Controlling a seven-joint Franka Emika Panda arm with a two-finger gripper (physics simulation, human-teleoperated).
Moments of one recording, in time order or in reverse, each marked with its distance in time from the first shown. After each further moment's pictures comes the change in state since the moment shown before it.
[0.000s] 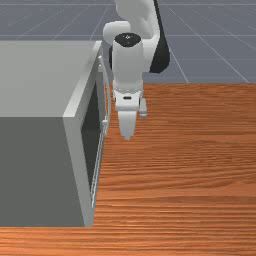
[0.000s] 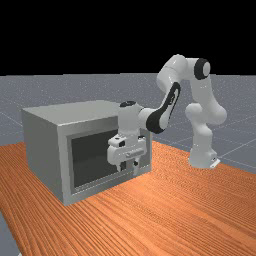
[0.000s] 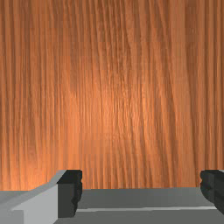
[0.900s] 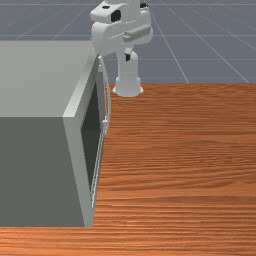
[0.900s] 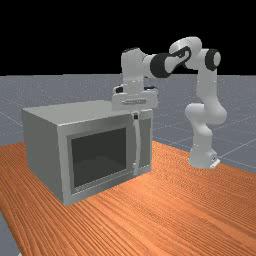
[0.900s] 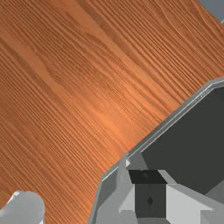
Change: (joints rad) arm 0.011 -0.333 -0.039 0.139 0.045 -0.541 0.691
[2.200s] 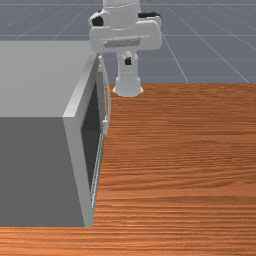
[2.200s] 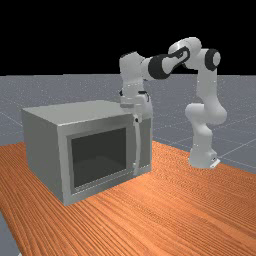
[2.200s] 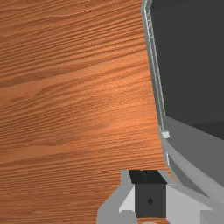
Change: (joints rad) arm 0.009 -0.001 -0.024 -0.036 0.092 0.000 0.964
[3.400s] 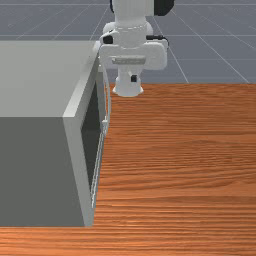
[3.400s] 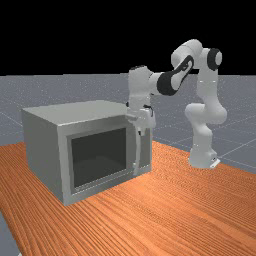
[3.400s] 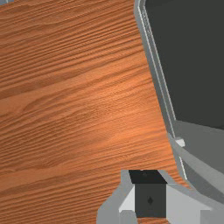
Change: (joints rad) arm 0.028 -0.021 0.026 -0.188 -0.042 0.260 0.137
